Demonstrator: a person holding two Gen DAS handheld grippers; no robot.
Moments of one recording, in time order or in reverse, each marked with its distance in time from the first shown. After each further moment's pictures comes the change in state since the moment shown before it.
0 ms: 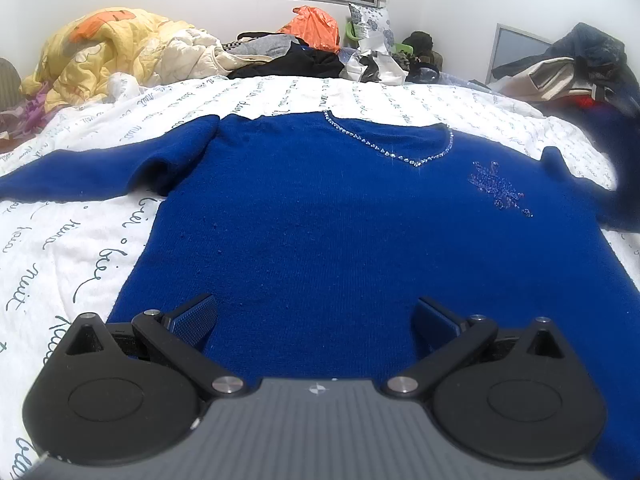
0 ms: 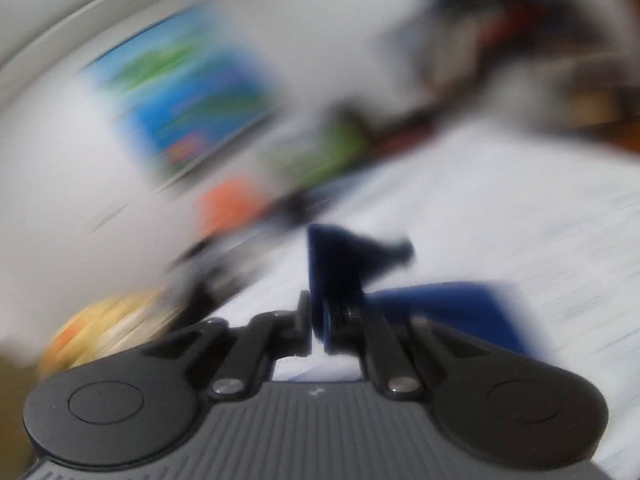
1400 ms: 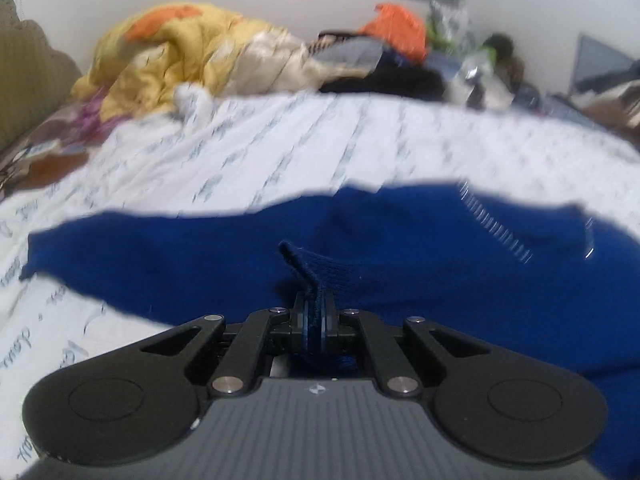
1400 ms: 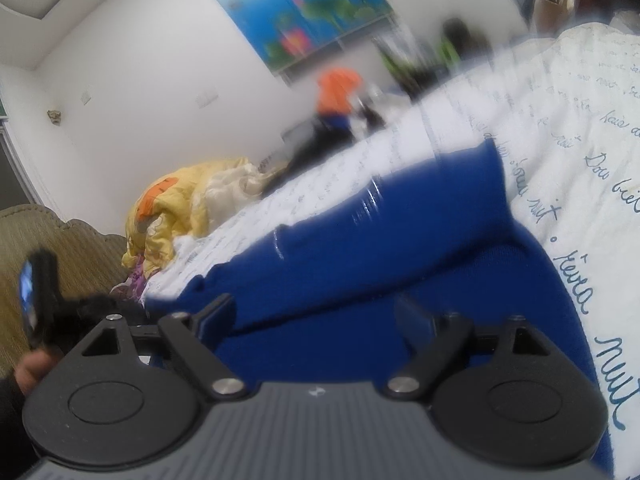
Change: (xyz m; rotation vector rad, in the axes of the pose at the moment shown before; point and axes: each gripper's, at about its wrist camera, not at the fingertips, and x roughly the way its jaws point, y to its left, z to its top) left arm 0.057 0.067 0.104 -0.080 0.055 0.218; right arm -0.003 0.070 -0.174 -0.100 0.196 0.148
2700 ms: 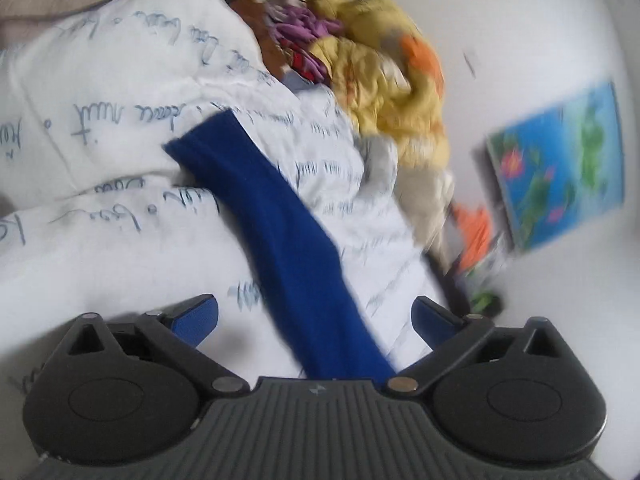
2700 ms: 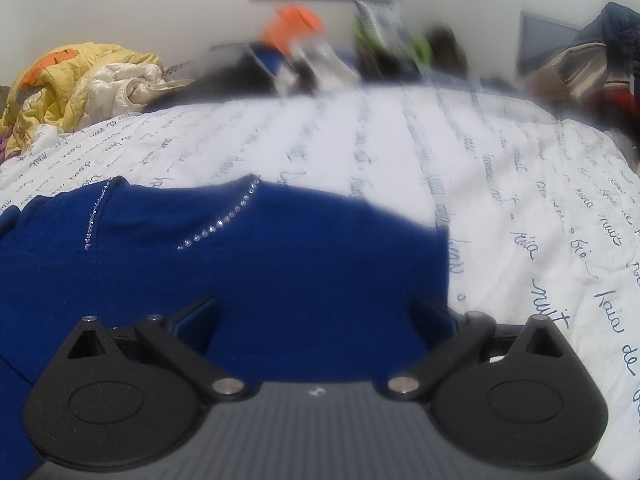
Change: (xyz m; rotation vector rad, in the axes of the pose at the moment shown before) left arm 0.021 0.292 -0.045 -1.067 -0.117 -0.301; right arm 0.130 -0.026 0.076 -0.400 0.201 -0.405
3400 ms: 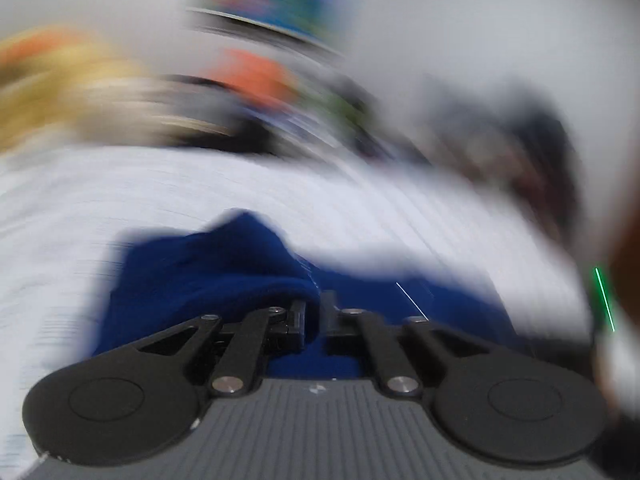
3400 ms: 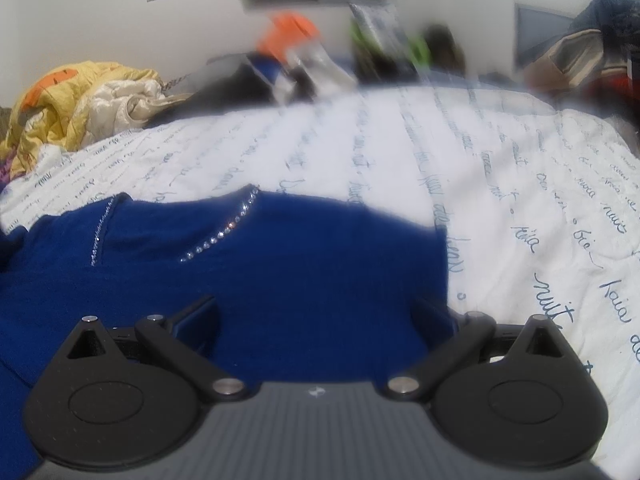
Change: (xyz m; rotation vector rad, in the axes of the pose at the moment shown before) left arm 0.023 -0.214 -0.282 1.200 0.332 -0.305; right arm -0.002 -0.008 0.000 0.054 -0.023 0.037
